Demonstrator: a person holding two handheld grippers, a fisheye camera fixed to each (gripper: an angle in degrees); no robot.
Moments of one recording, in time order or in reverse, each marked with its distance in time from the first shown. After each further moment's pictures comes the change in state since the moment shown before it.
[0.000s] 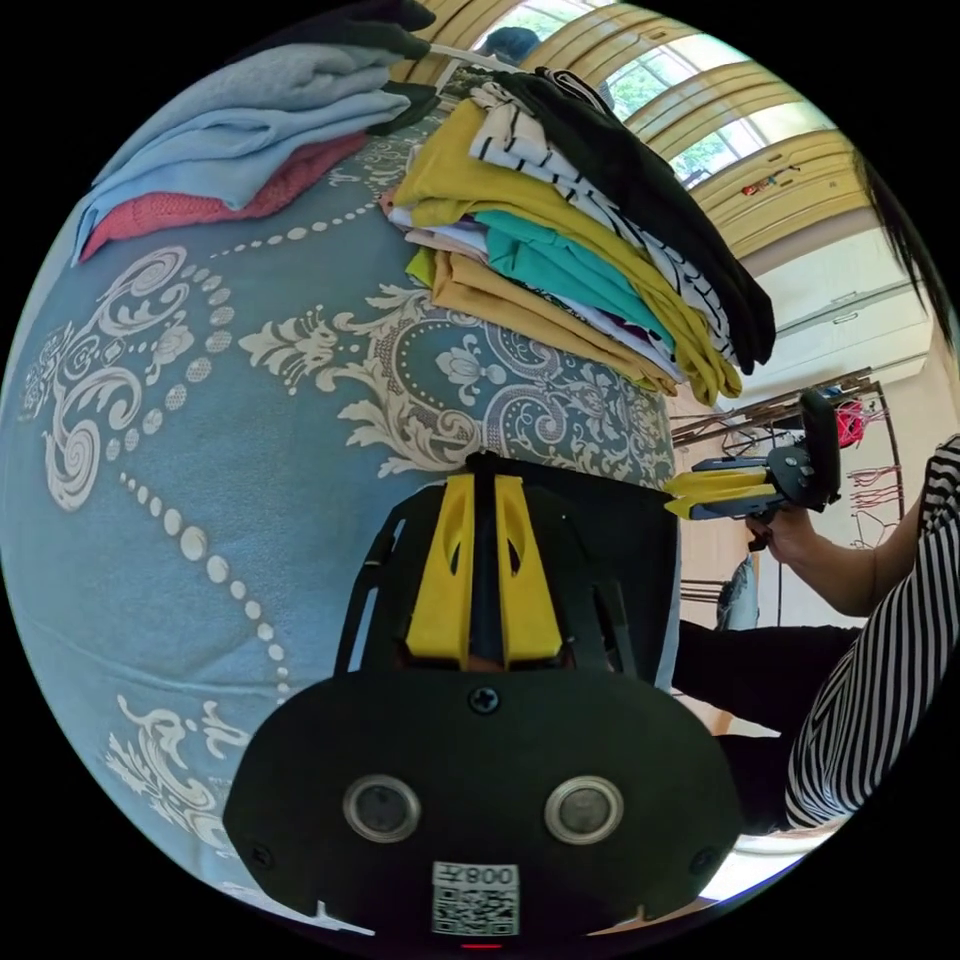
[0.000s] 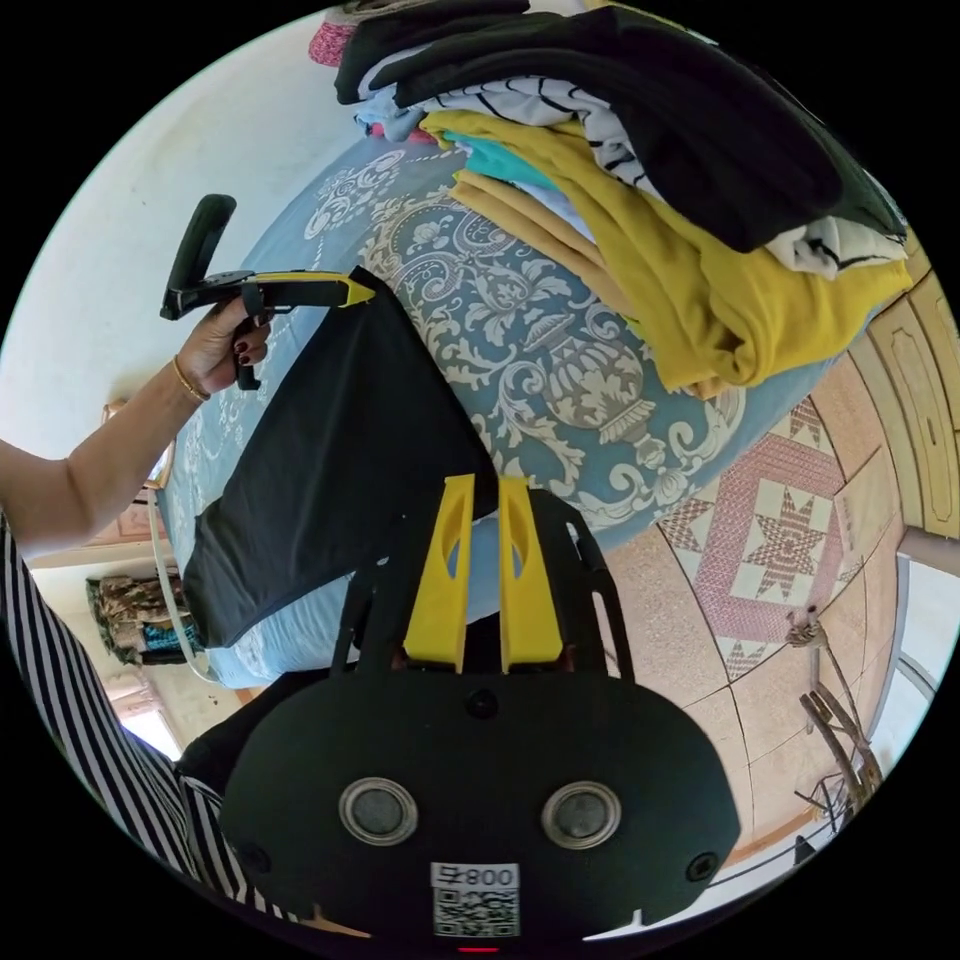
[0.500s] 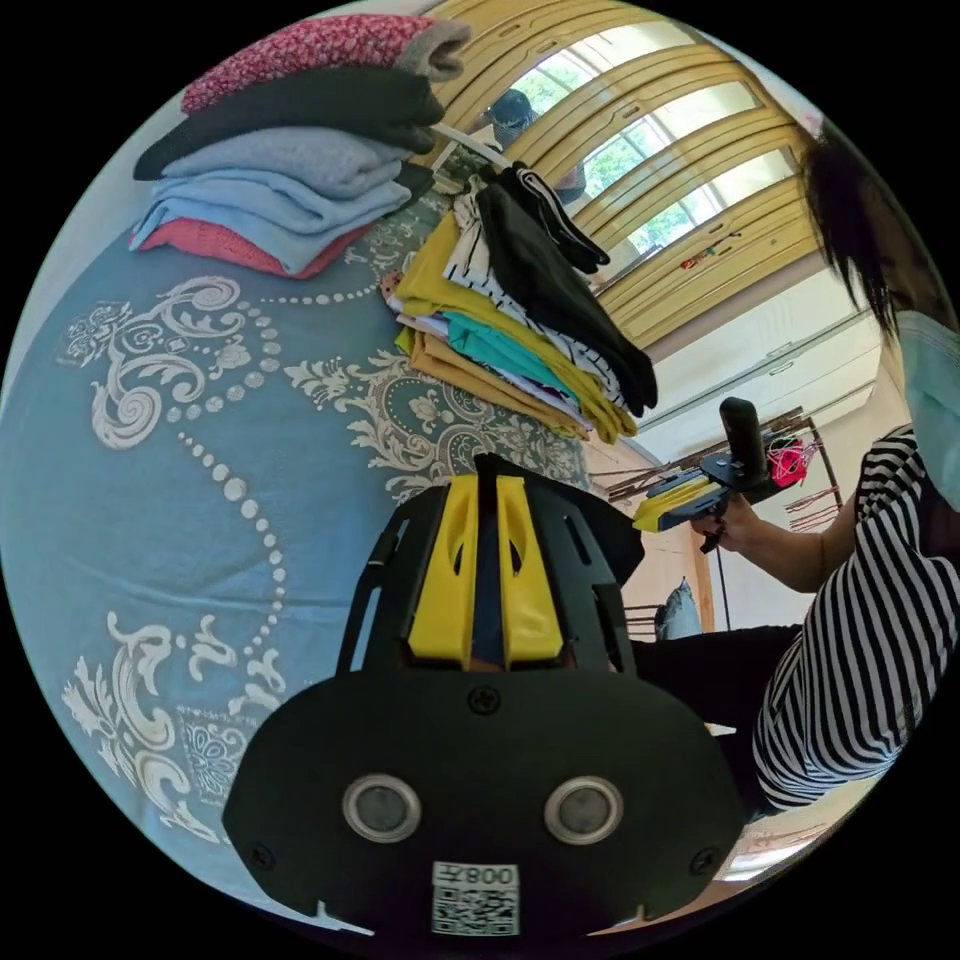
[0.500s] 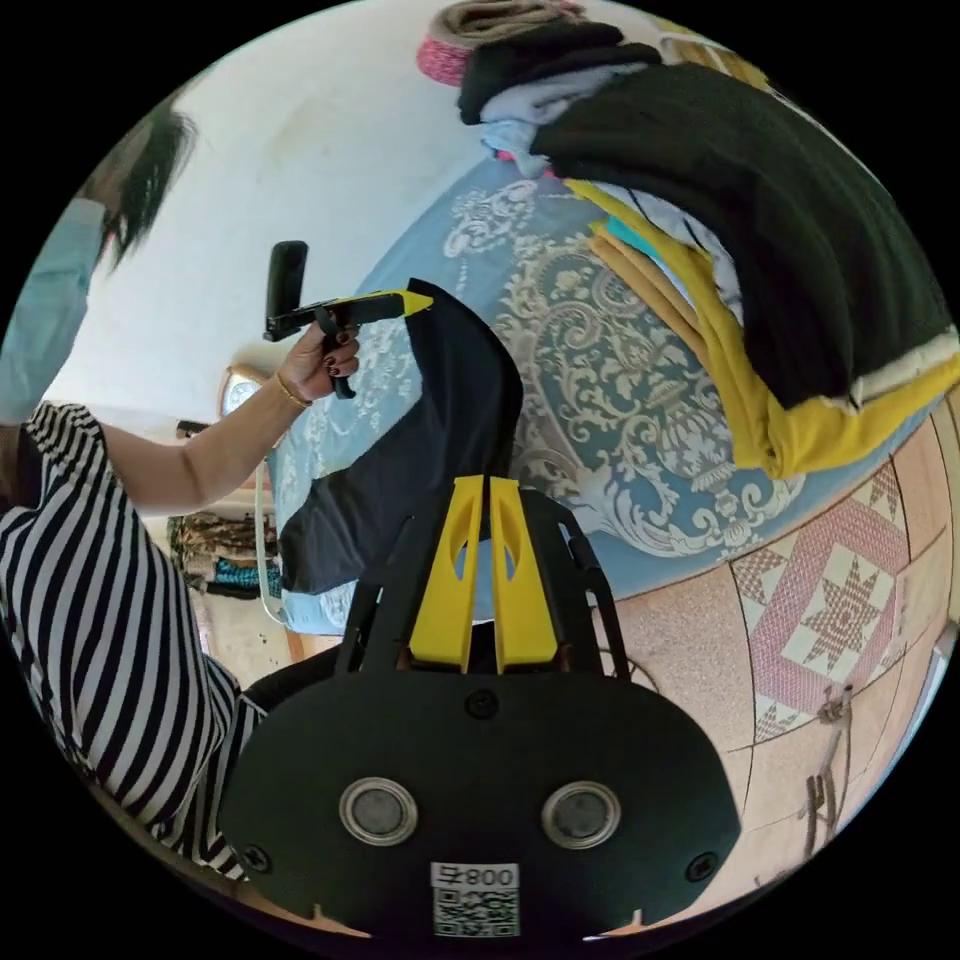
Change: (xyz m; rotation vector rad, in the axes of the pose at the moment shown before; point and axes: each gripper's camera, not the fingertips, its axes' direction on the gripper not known) left arm 0.000 0.055 -0.175 0.224 0.141 -0.031; right arm -0.030 -0.014 -0.020 0.016 -0.294 -0.183
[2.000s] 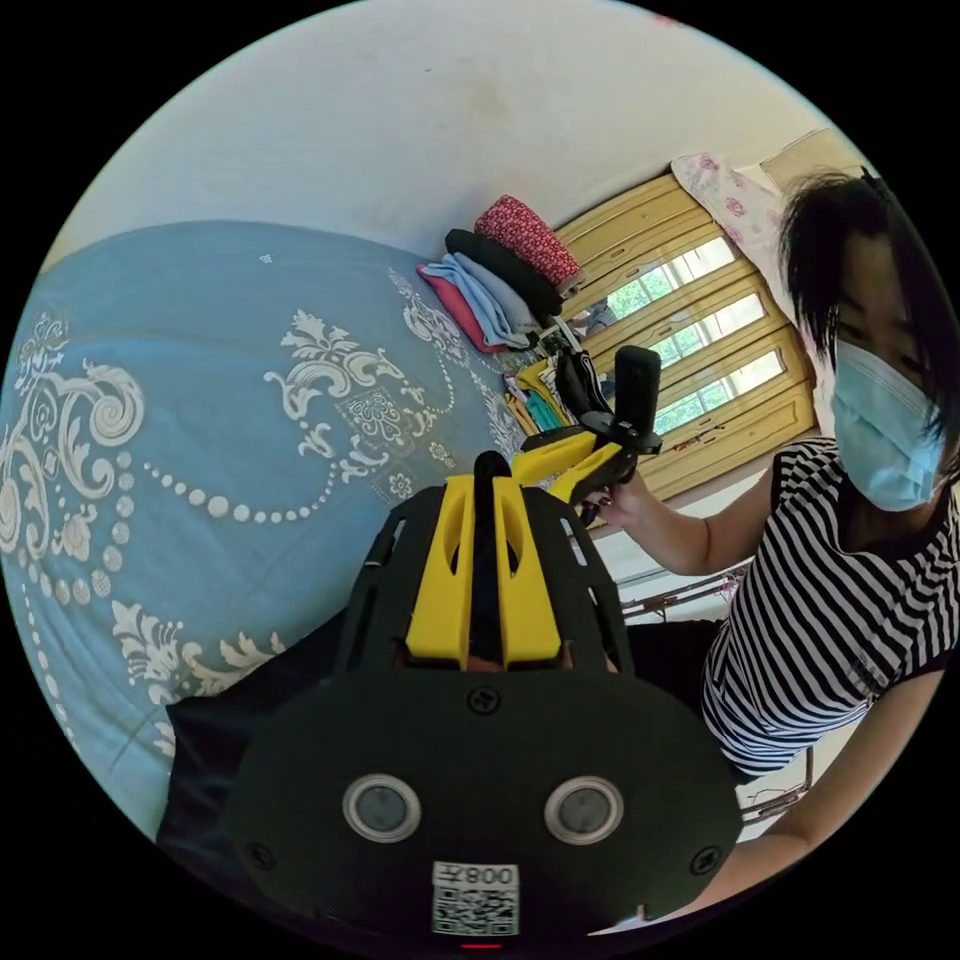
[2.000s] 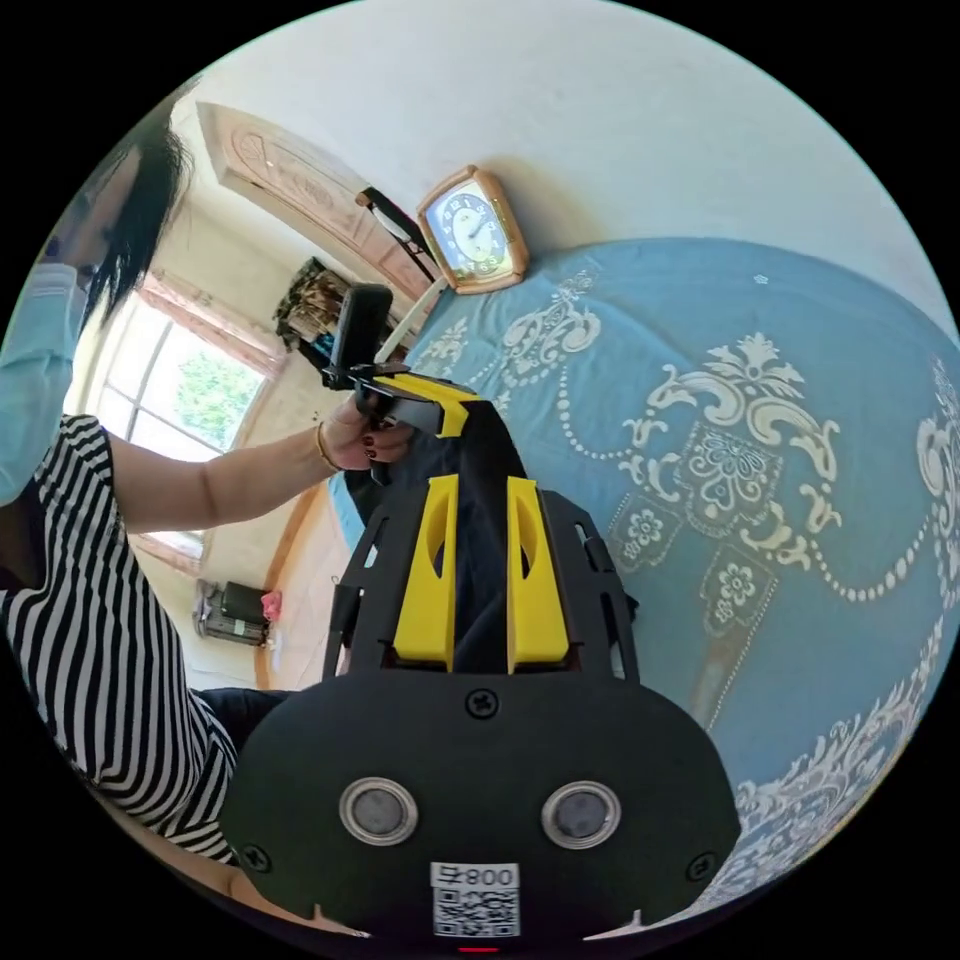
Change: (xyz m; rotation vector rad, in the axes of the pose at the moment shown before) left arm 0.077 0.265 -0.441 0.512 0.011 -0.402; right arm -0.228 -0.203 0.368 -0.325 -0.240 -0.781
